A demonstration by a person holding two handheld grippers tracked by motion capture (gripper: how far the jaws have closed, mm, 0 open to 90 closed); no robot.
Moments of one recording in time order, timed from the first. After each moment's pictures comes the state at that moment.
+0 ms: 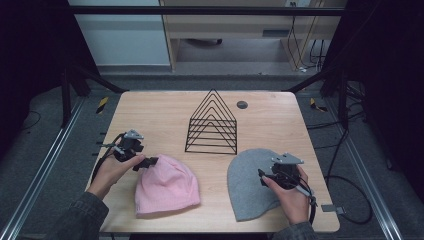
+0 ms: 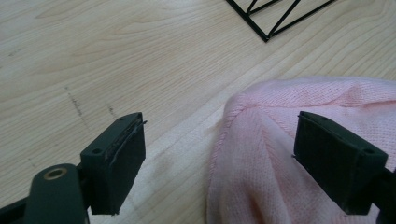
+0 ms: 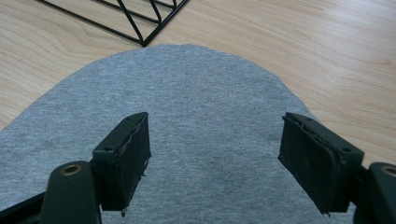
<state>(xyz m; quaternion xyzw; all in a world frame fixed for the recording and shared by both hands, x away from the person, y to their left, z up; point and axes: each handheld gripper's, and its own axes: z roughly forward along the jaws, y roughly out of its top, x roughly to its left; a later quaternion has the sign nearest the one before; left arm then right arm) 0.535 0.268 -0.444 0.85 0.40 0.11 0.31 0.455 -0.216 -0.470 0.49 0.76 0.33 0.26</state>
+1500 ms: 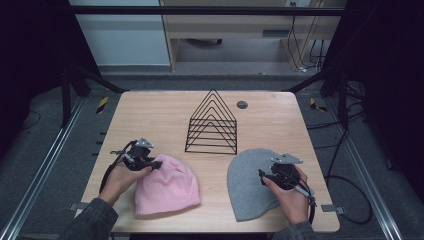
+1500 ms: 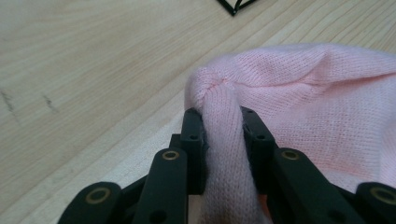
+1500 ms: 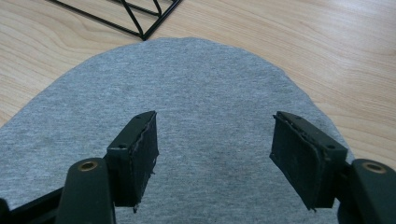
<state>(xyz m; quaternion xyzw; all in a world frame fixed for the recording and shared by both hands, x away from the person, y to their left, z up) 0.521 0.244 -0.461 0.87 0.38 0.10 0.30 0.455 -0.215 -0.471 0.50 0.76 0.32 0.25</state>
